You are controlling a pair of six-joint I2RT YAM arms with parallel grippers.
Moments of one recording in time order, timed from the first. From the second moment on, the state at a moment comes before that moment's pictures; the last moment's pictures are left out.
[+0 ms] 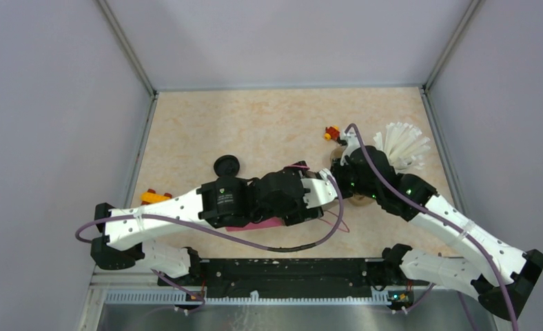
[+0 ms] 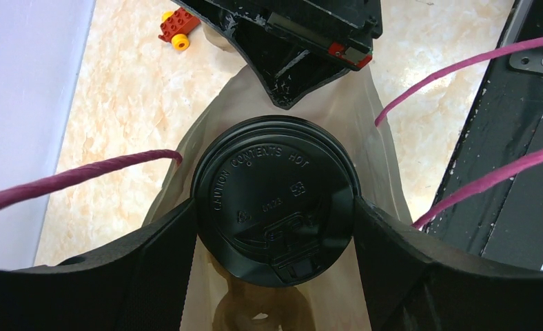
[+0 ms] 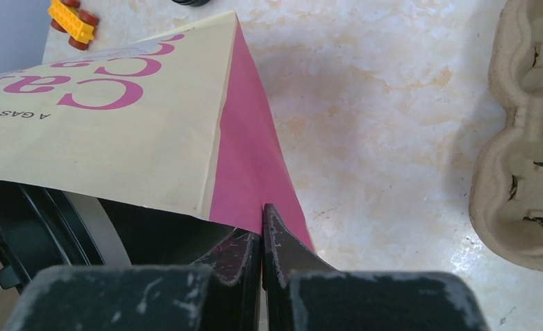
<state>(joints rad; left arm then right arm) -1.37 1.32 1.47 -0.79 -0.36 0.21 0.81 0.93 0.98 -0.67 0.03 0.56</state>
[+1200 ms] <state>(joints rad) -1.36 1.24 1.40 -0.78 -0.23 0.09 0.81 1.11 1.32 -0.92 0.11 0.55</state>
